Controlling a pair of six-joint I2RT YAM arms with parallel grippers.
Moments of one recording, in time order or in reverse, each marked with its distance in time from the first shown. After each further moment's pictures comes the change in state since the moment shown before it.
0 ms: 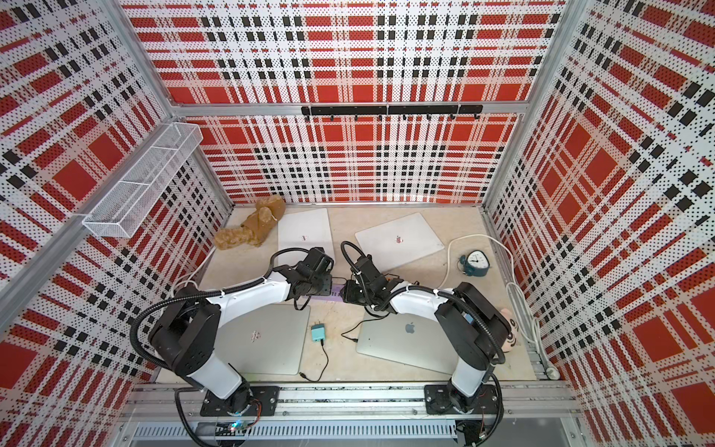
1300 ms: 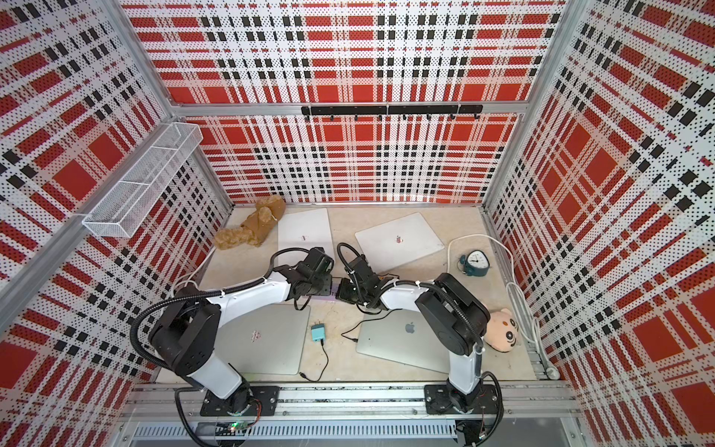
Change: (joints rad) left arm -0.007 0.000 0.000 0.000 0.007 -0.003; right arm 0.000 0.143 0.074 0.066 -0.027 0.091
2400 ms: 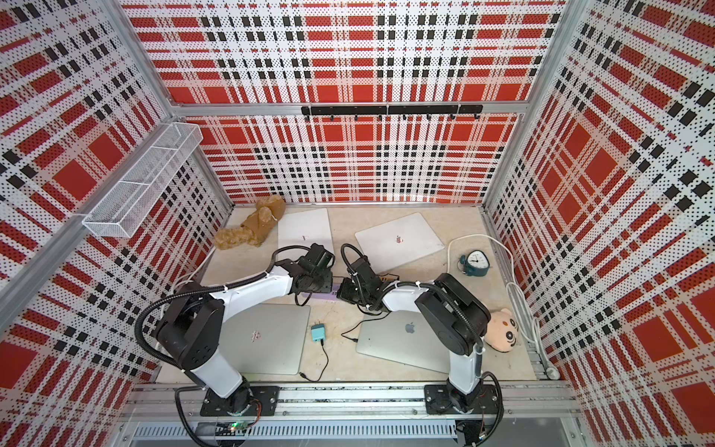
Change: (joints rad) left arm 0.008 0.042 0.079 -0.087 0.014 -0.022; right arm -0.004 0.001 -0.042 0.080 0.002 0.051
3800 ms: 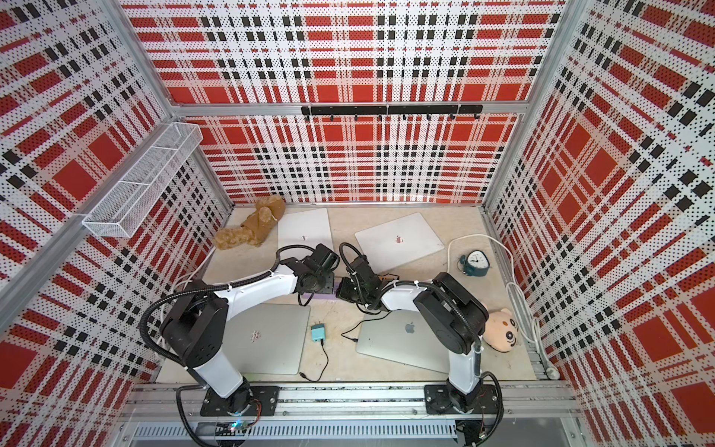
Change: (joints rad) left arm -0.024 0.026 0.044 -0.071 -0.071 -0.003; right arm 0.000 0.021 0.016 -0.001 0.009 -0.037
